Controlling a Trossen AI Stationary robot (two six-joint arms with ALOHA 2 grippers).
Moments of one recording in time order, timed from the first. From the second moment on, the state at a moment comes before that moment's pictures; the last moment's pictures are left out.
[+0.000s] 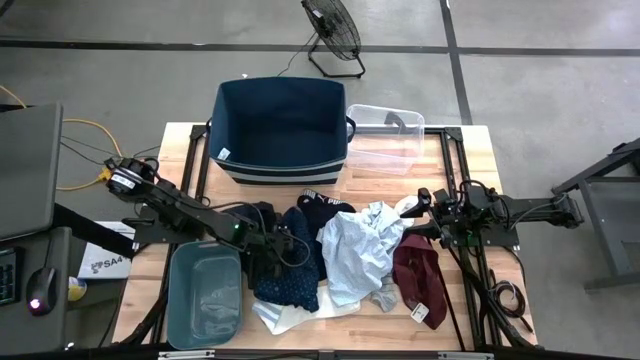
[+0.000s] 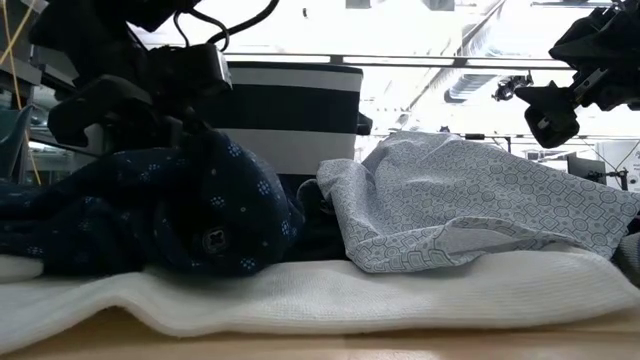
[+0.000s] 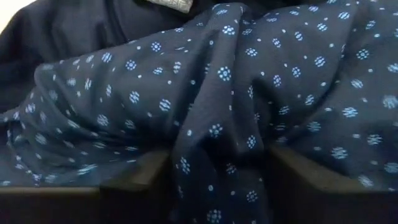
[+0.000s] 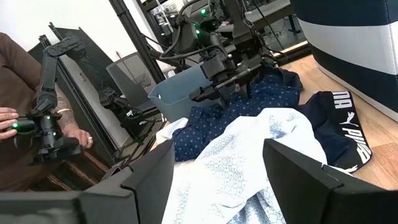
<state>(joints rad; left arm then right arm) -0.34 1.53 0.74 -0.15 -0.31 -0.26 0.02 0.06 0.03 0.00 -0.17 0.45</state>
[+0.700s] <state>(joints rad) -0.34 1.20 0.94 -0.52 -0.20 -0.21 0.02 0.06 0.03 0.00 -0.17 0.45</state>
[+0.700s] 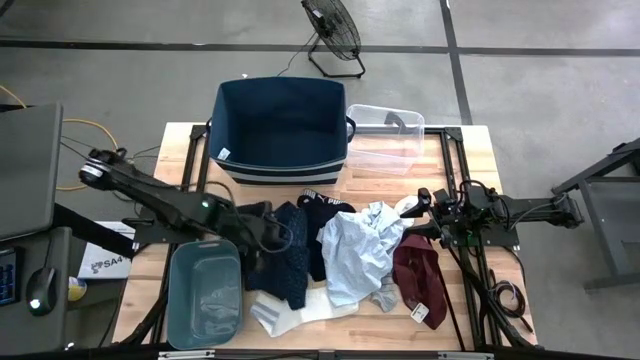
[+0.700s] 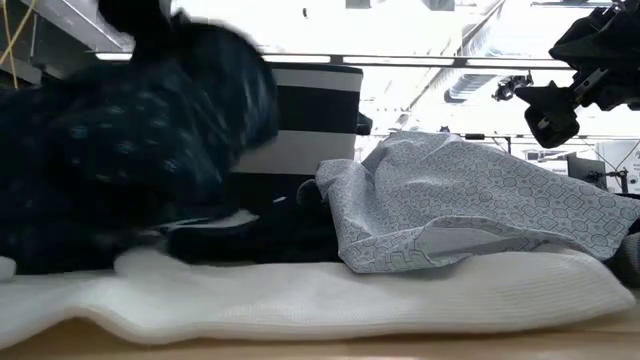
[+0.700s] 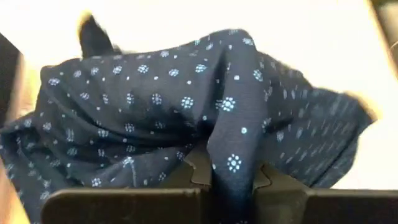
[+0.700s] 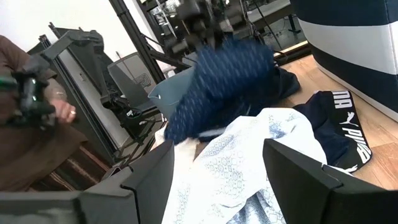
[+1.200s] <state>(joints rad) -0.34 1.02 1.33 -0.78 -0.36 -0.19 0.02 0.06 0.03 0.00 -0.17 0.45</state>
